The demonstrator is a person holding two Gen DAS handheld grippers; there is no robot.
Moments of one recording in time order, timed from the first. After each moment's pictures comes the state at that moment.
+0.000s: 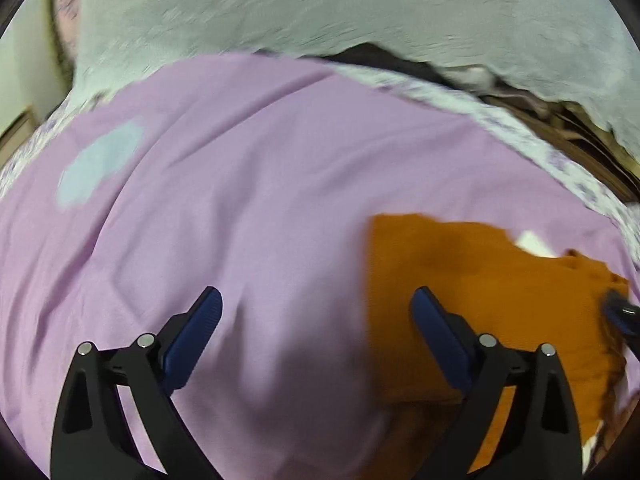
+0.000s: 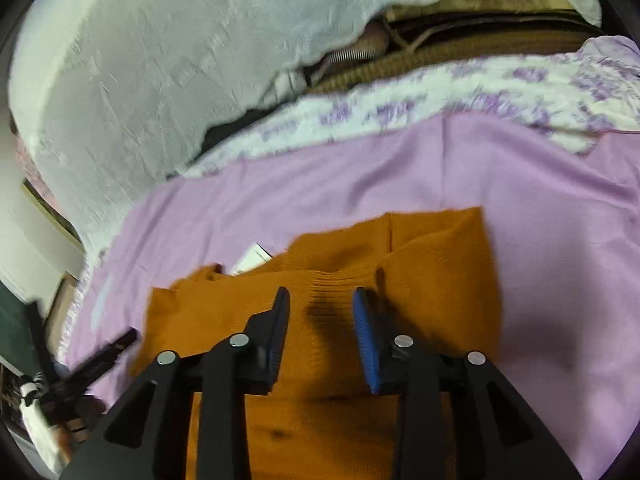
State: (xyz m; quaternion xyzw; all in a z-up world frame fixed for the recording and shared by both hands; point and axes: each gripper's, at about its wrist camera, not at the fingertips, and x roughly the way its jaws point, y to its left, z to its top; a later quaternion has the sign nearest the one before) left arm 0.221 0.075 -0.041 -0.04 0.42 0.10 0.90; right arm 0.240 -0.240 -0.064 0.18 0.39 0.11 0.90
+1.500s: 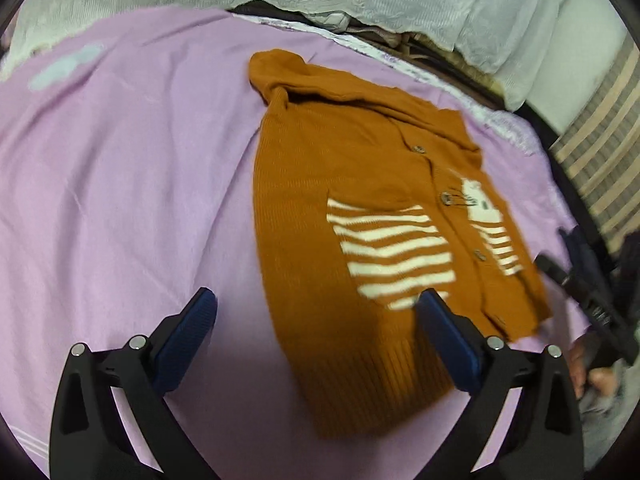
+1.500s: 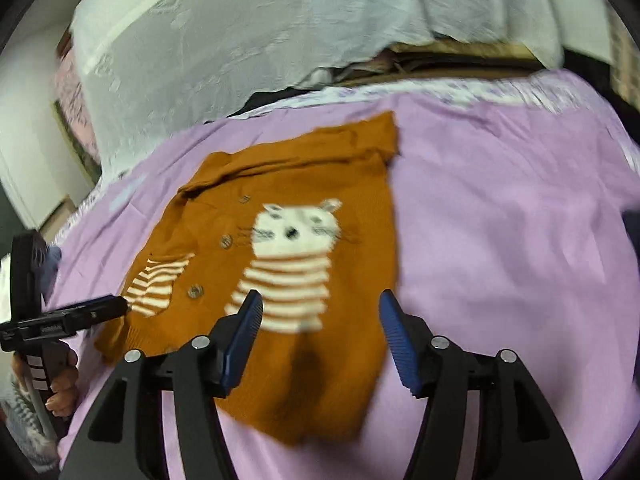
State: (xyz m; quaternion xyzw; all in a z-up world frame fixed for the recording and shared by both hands) left arm -0.013 0.076 -0.077 -0.11 0.45 -0.14 0.88; right arm -0.037 -0.279 -0.073 0.10 0.35 0.12 0.93
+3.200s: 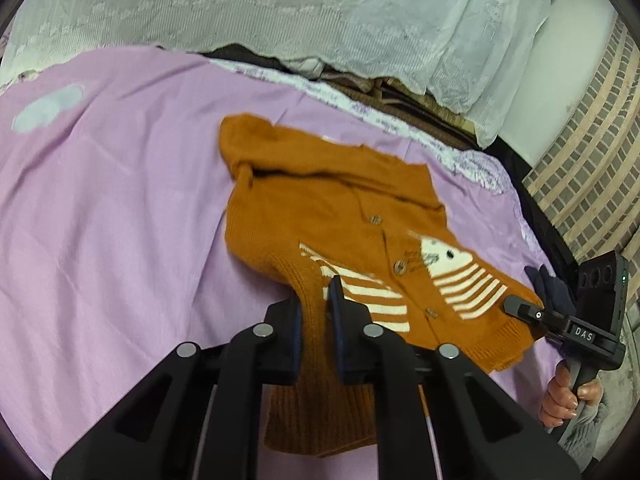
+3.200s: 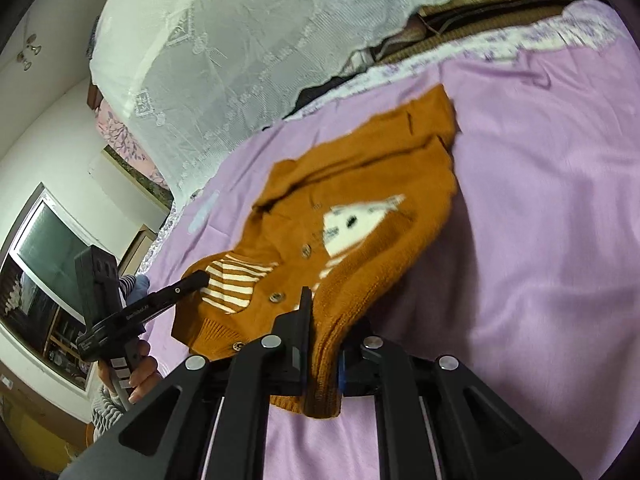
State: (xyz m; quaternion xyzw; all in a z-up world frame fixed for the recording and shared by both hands) left arm 0.008 0.068 -0.028 -0.13 0.38 -0.17 0.90; right arm -0.017 -0.281 -0.055 0.21 0.36 0.25 0.87
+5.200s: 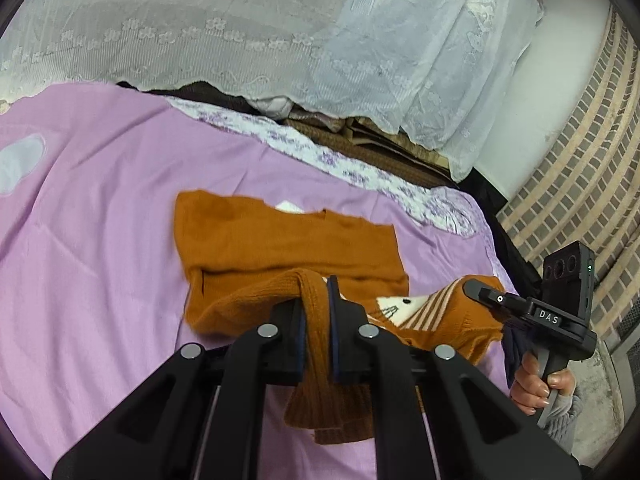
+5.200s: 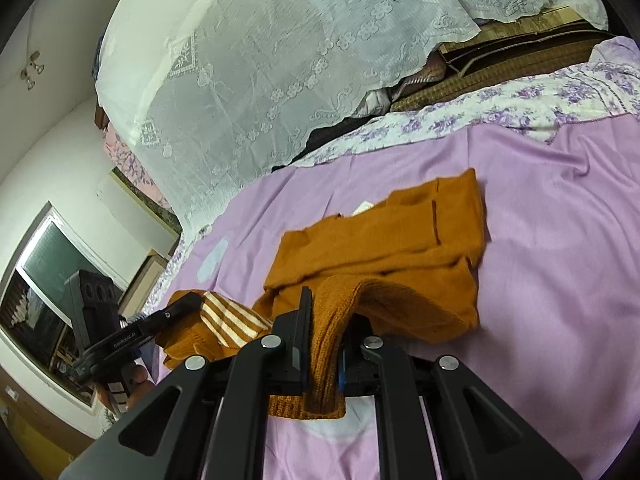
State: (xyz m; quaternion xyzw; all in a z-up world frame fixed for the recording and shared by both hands) left arm 0.066 0.052 0.036 -0.15 0.34 -0.20 0.90; right arm 0.060 -0.280 0.005 0.22 0.33 0.26 0.88
